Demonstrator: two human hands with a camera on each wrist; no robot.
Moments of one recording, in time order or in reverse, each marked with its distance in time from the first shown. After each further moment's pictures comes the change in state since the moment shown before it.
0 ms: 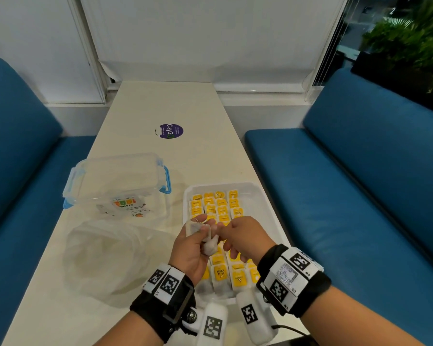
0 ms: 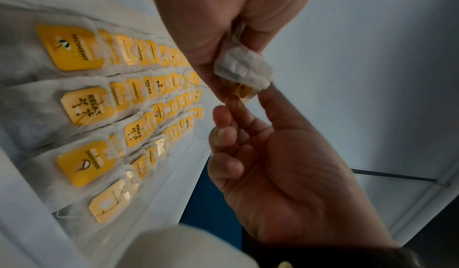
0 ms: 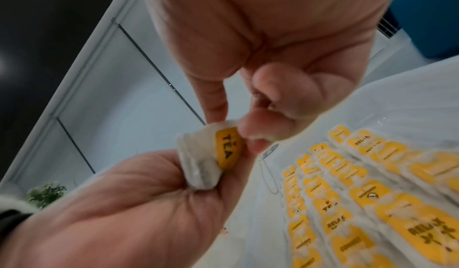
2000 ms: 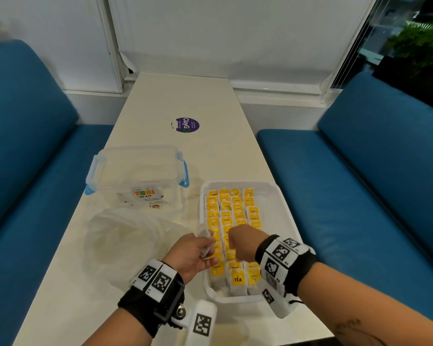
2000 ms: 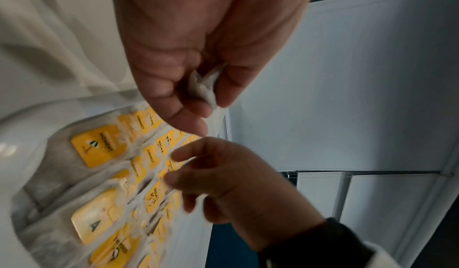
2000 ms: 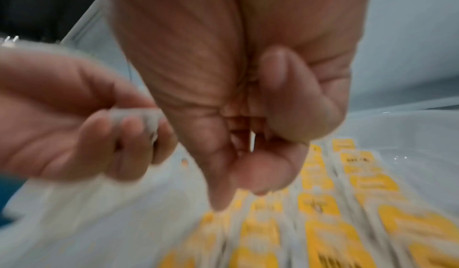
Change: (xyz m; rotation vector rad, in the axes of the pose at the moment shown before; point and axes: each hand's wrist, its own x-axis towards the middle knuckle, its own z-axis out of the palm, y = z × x) left_hand -0.006 0.026 -0.040 0.437 0.045 -0.248; right_hand 0.036 -0.002 0.027 -1.062 -0.287 -0.106
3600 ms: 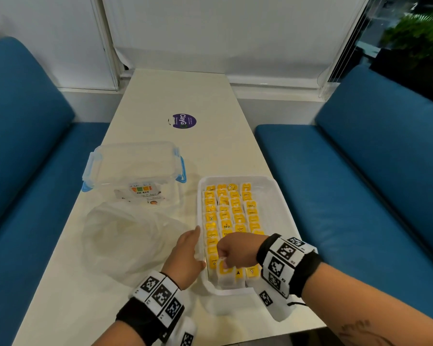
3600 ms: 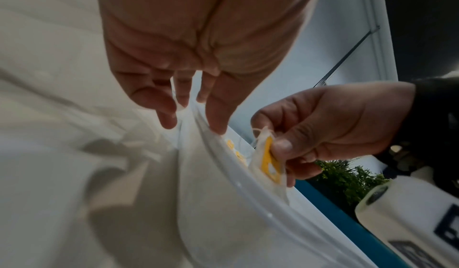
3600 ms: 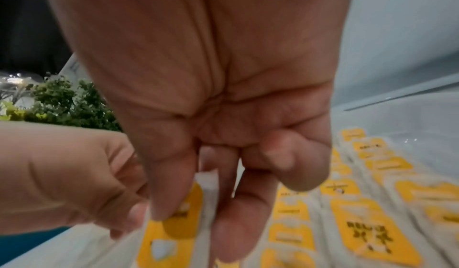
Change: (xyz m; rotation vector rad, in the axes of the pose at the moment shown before) left_hand 0.008 -0.032 -0.031 1.079 0.071 0.266; right_hand -0.015 -0.005 0.008 0.114 -0.154 -0.200
